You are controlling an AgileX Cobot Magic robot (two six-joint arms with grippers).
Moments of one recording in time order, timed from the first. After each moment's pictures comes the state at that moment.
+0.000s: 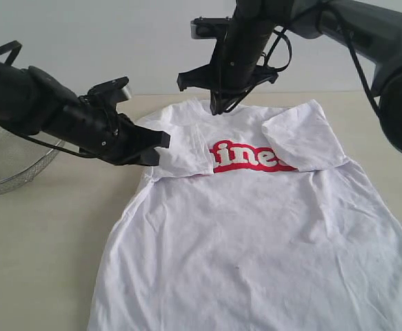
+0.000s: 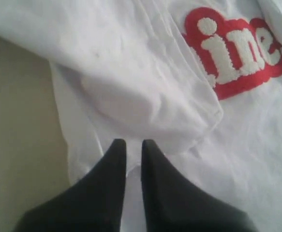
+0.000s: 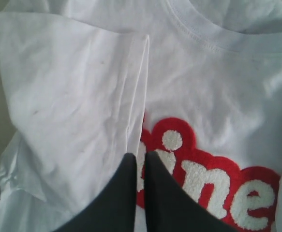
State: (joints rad) left arm -0.30 2.05 -1.23 -1.03 0.41 0.80; right arm 0.29 2.39 -2.29 0.13 1.15 0.06
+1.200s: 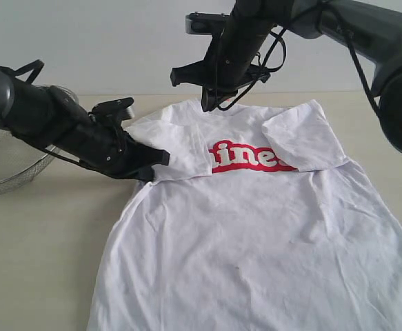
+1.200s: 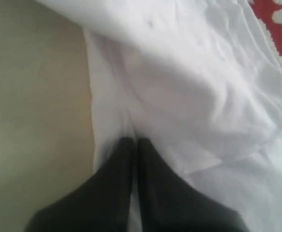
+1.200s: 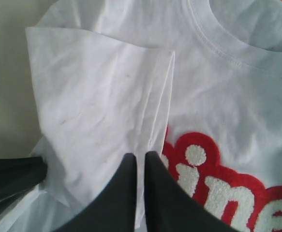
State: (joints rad) left arm -0.30 2.15 -1.26 -0.87 0.35 0.67; right arm 0.29 2.39 -2.29 0.20 1.10 0.01
